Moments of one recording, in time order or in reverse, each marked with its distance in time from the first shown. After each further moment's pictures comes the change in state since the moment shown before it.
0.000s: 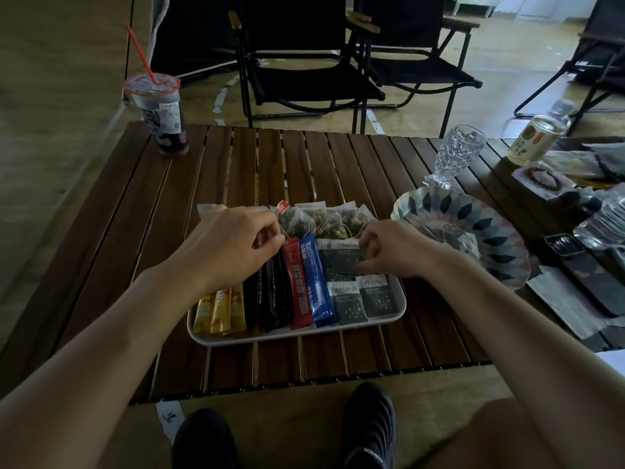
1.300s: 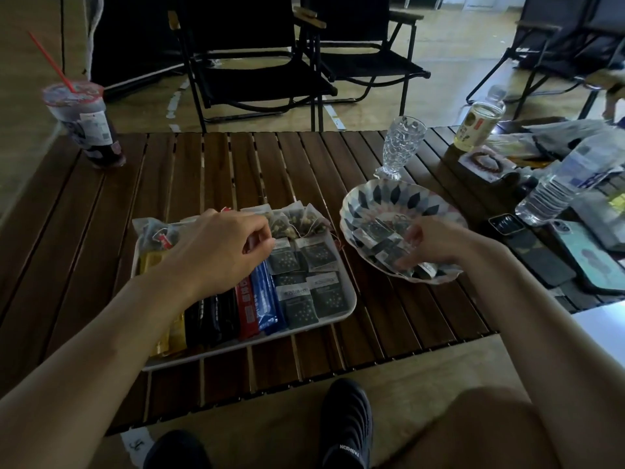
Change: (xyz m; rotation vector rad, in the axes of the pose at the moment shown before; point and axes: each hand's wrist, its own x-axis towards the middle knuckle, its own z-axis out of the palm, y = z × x) left_hand 0.034 0.048 0.019 -0.023 -0.101 0.009; right_hand -0.047 0.102 -0.042 0.037 -0.001 0.502
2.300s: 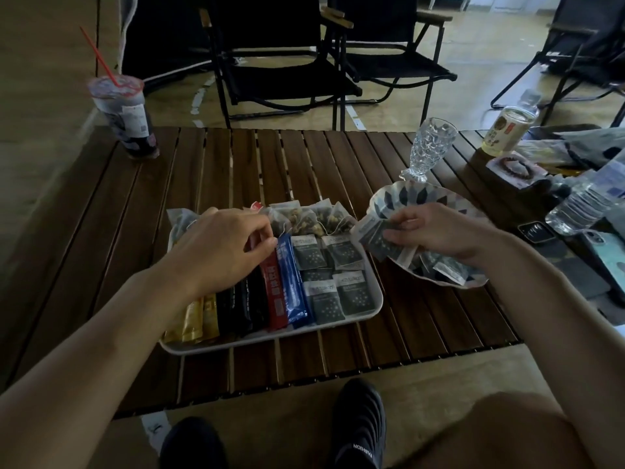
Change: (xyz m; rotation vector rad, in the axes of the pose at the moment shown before) left_hand -0.024 -0.022 -0.016 0.011 -0.024 -0.075; right_hand -0.017 -0.046 -0.001 0.503 -0.139 -0.302
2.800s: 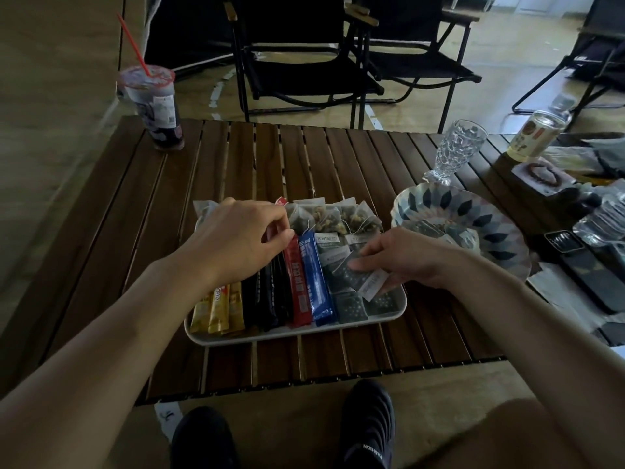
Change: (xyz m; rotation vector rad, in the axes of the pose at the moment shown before) left_hand -0.004 -0.015 -0.005 -0.043 0.039 0.009; right_hand 0.019 -0.026 0.067 0.150 -0.272 0.130
